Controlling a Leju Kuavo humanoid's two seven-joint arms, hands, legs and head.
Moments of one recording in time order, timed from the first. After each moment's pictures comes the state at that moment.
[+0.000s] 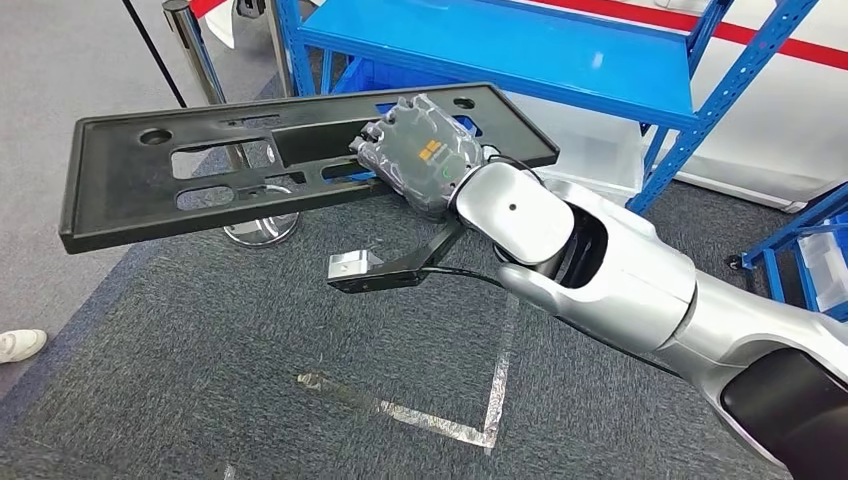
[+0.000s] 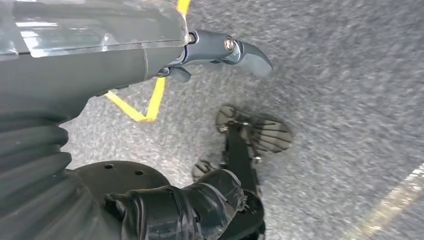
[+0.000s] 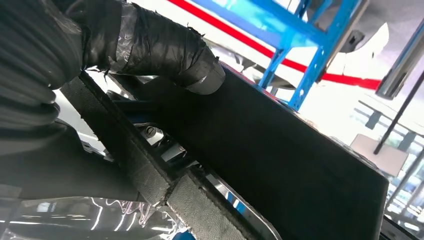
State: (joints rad) left arm -0.11 0.03 -0.84 -0.19 1.23 0.26 -0.18; right arm -1.20 -0.18 1.18 -1.37 0.96 0.27 0.08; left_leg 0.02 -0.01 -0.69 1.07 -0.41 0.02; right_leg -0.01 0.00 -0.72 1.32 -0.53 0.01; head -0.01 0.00
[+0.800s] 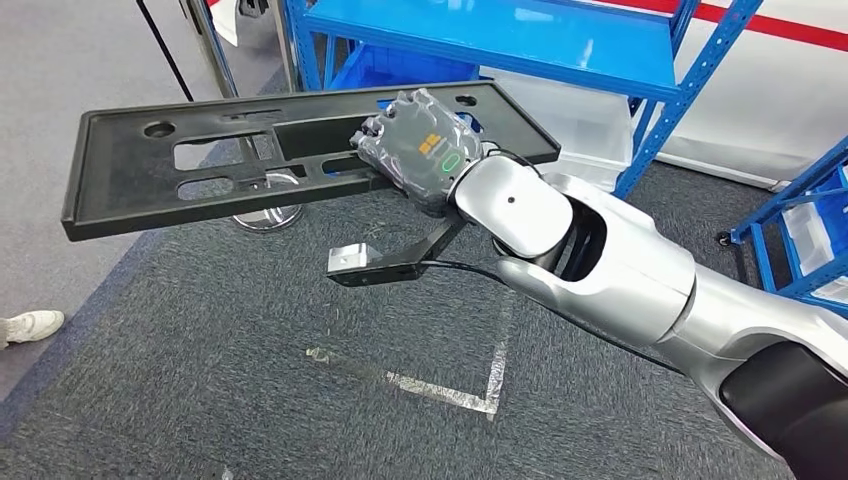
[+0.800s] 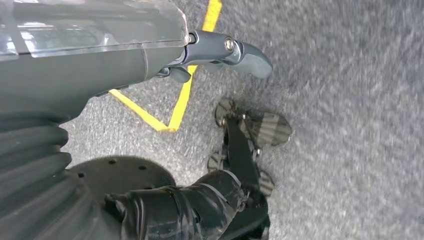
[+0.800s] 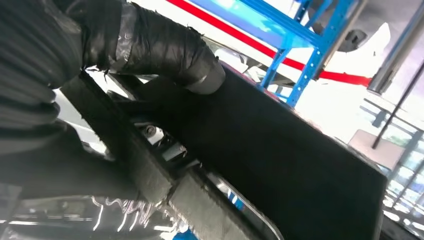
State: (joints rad) left arm -0.10 0.02 -0.84 -0.19 1.23 0.27 -0.16; right arm -1.22 -0.17 1.18 -1.37 0.96 0.28 0.09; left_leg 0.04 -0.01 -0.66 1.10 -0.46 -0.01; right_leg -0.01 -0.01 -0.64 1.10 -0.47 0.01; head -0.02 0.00
